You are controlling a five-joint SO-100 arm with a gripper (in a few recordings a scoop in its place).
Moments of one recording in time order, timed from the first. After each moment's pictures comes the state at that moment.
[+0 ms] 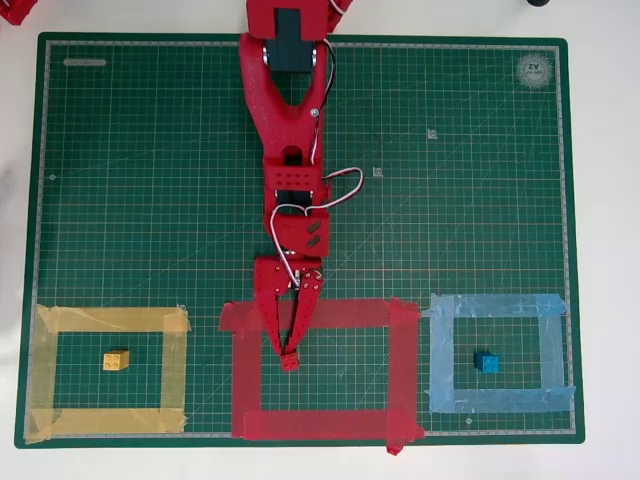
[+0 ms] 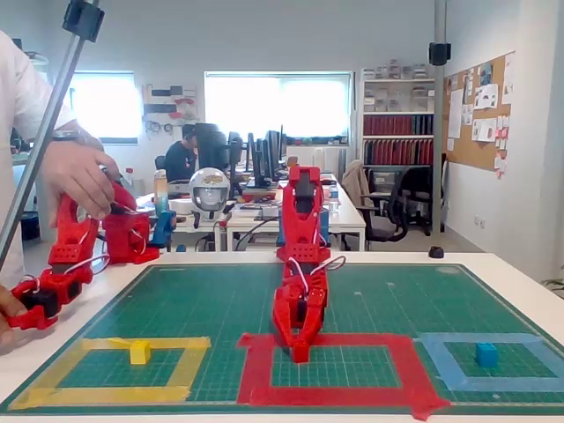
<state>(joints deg) 0.5 30.4 87.8 -46.7 -95.1</state>
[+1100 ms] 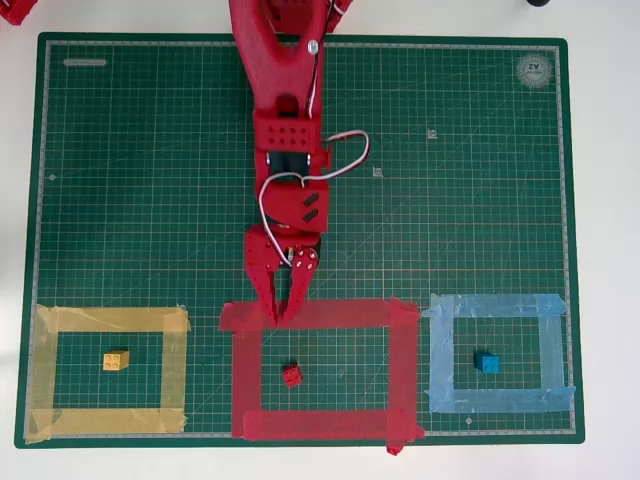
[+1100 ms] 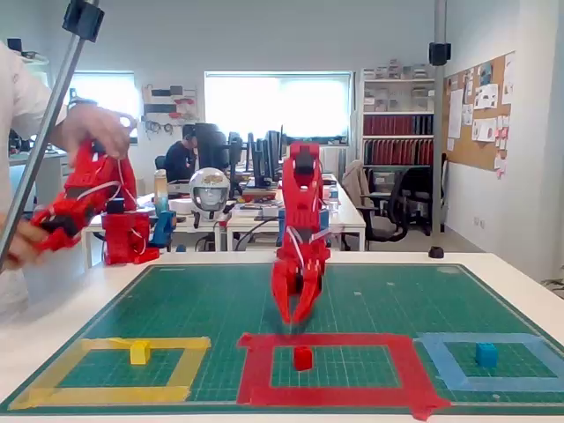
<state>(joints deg) 1.1 65.1 116.6 -25.6 -87.5</state>
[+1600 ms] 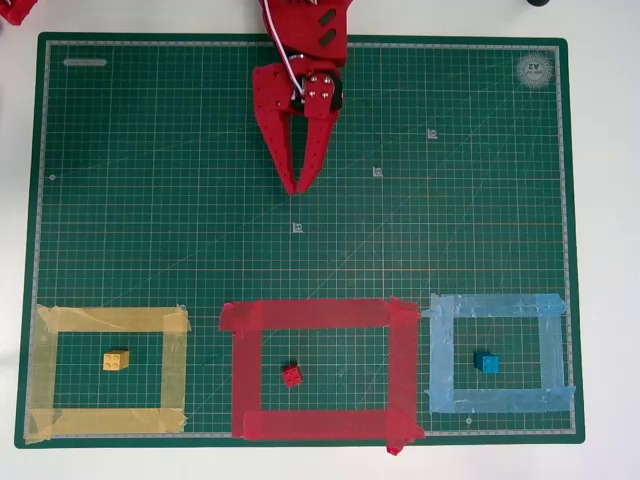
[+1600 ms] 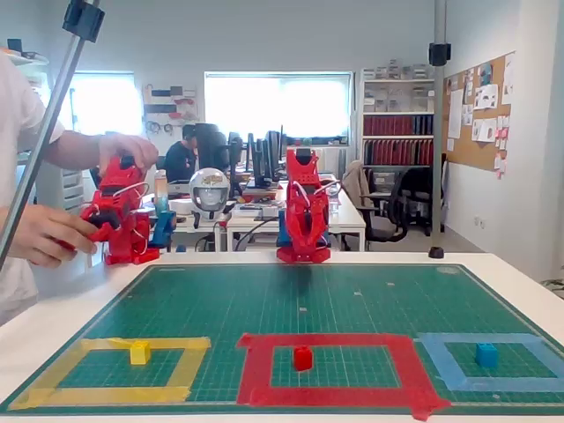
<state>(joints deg) -3.1 148.1 178.2 -10.3 -79.7</state>
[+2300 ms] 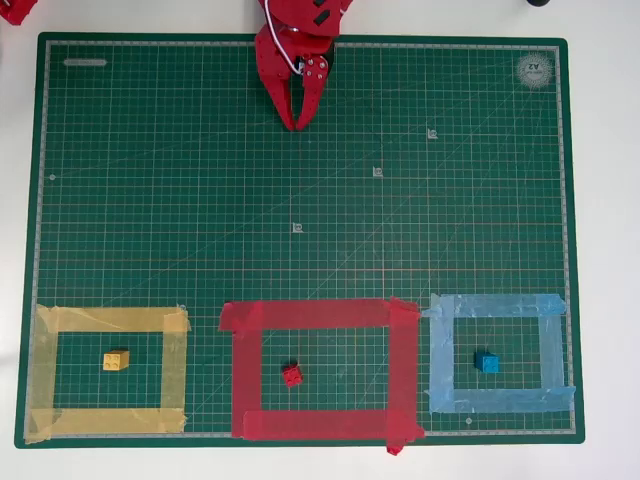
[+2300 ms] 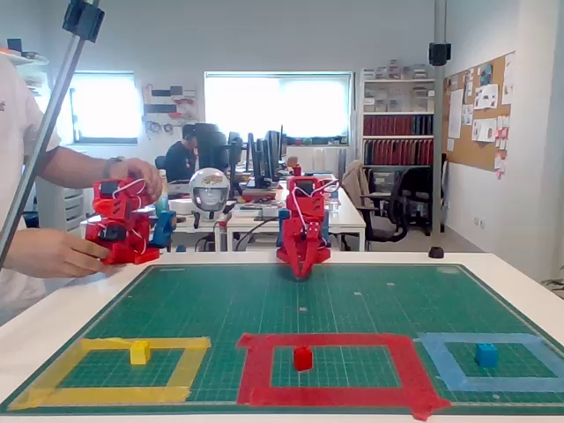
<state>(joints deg) -0.8 181.3 180.3 60.7 -83.1</state>
